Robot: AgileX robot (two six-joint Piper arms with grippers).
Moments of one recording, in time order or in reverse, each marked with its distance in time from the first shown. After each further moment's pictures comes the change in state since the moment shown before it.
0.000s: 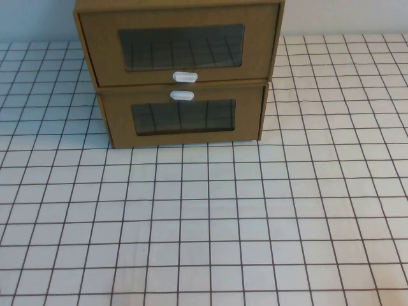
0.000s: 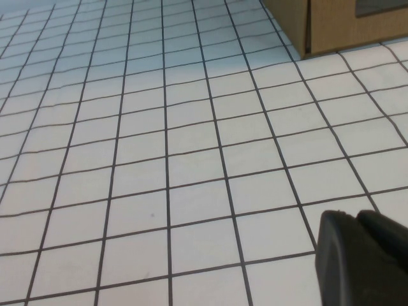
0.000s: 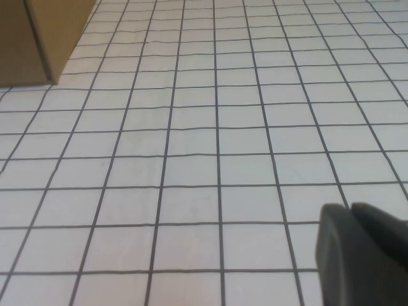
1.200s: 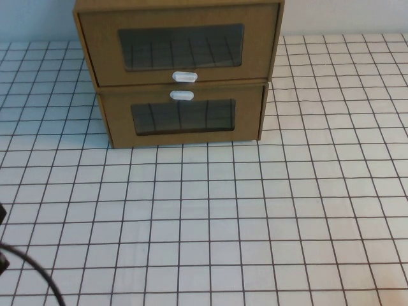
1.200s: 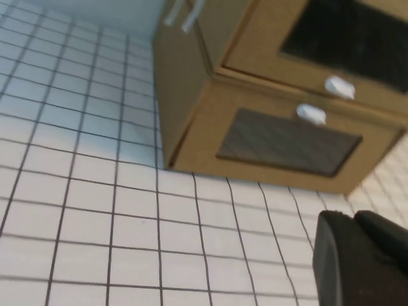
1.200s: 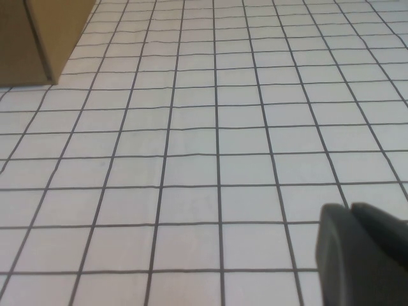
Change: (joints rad) right arm 0.000 0.000 0.000 0.000 0.000 0.000; left arm 0.000 0.351 -0.394 -0.454 0.061 -0.089
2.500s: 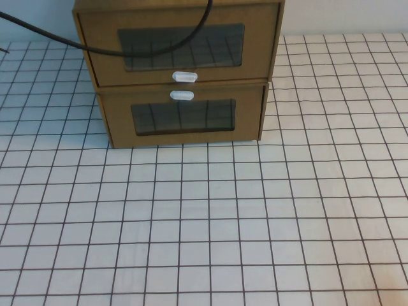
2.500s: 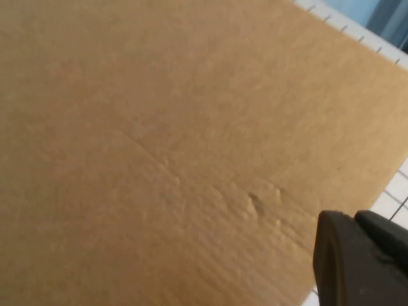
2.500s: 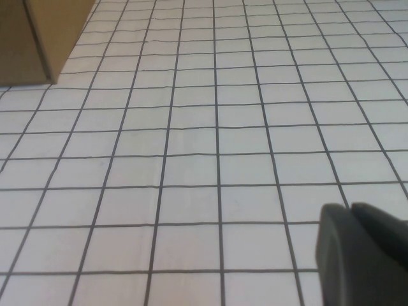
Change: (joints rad) right arm 0.000 0.000 0.000 0.000 0.000 0.000; left arm -0.210 1.550 -1.750 -0.040 0.606 0.390
